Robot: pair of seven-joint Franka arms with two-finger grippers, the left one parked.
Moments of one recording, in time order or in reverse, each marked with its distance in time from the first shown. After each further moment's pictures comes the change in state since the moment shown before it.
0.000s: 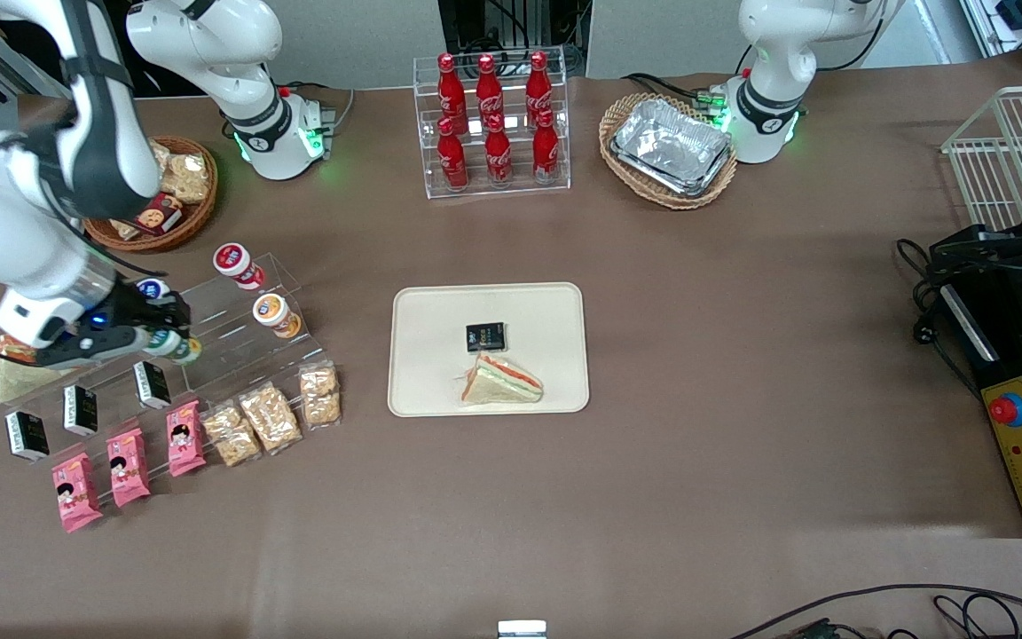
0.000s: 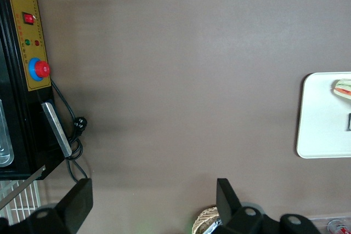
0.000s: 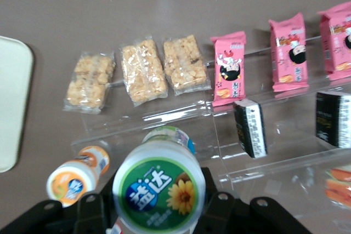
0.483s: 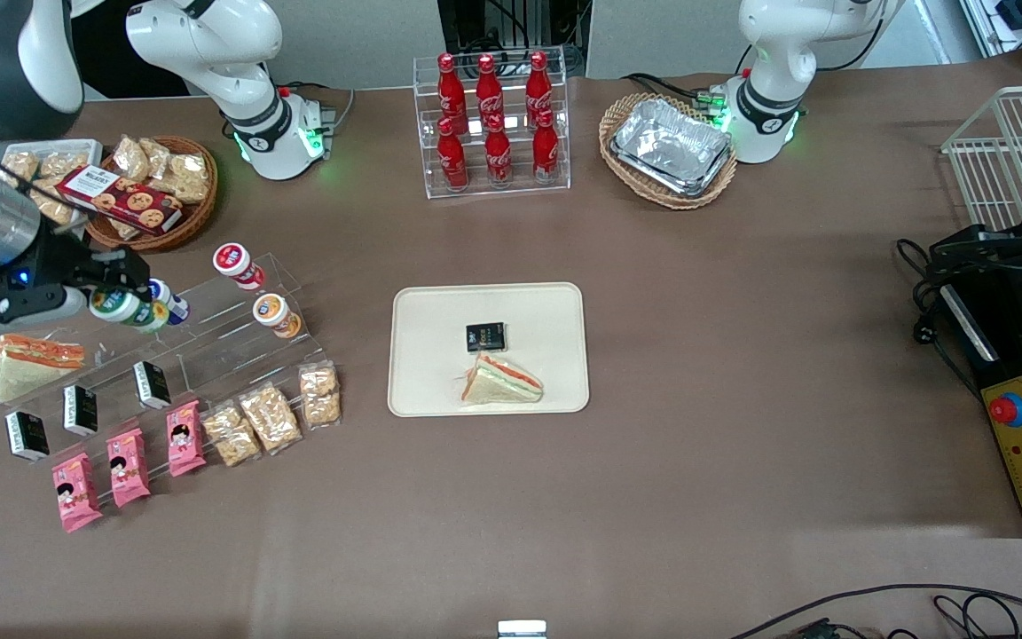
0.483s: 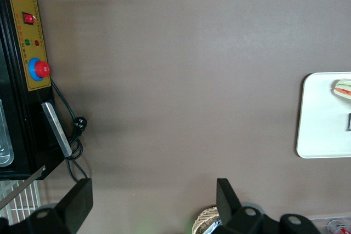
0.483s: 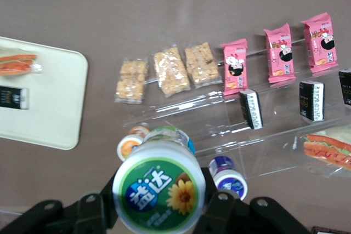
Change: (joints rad) arm 0.044 -0.014 0.014 0.331 0.028 -0.381 0.098
